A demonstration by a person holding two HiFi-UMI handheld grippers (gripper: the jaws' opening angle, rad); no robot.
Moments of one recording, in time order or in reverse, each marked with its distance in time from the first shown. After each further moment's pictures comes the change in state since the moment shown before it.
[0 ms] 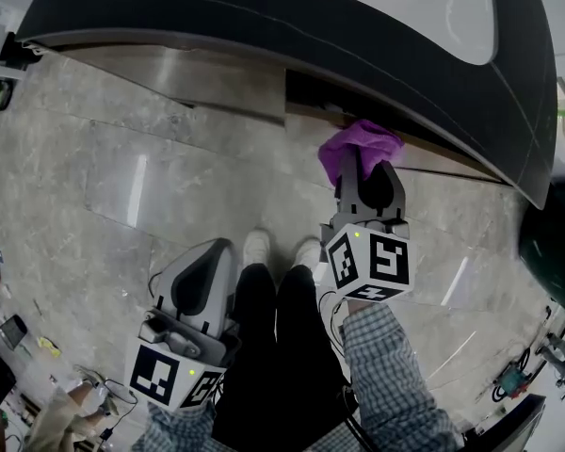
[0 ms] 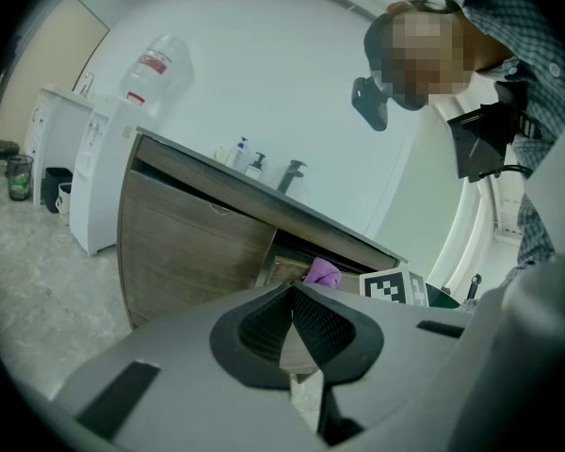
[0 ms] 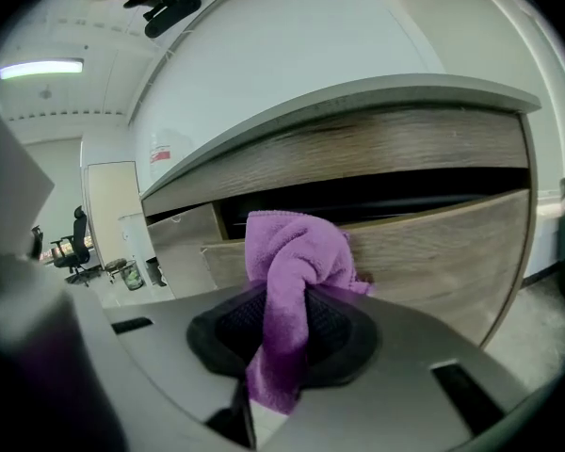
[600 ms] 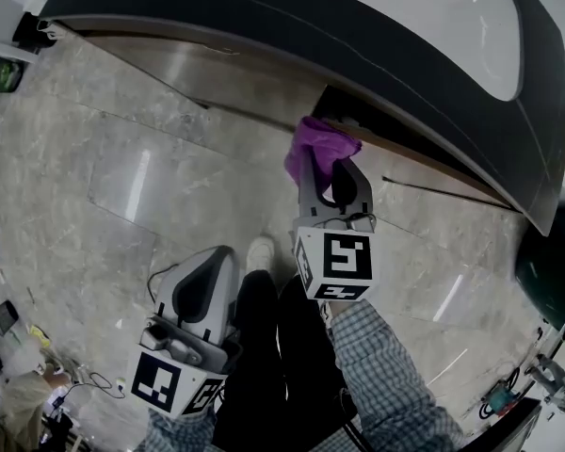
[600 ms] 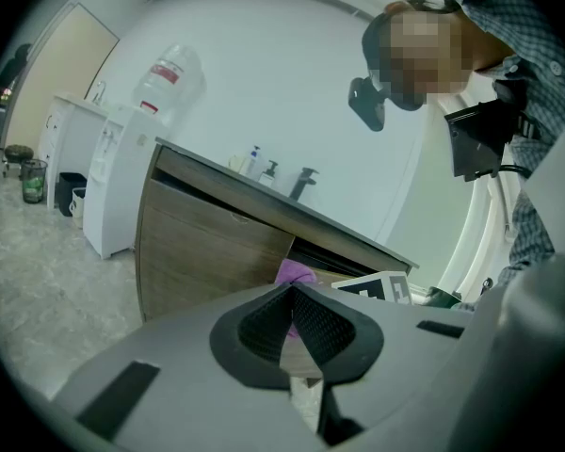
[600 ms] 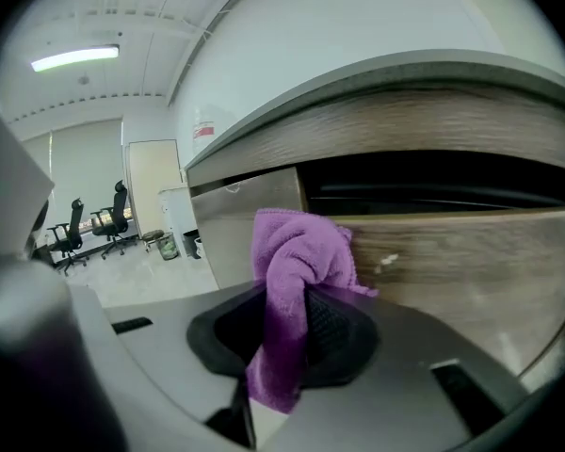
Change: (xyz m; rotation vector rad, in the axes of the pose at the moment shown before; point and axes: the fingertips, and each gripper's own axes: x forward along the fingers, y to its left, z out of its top) left arm -0.015 0.031 0.008 -0.015 -0.030 0.062; right arm 0.038 0.099 -0.024 -0.160 0.102 0.199
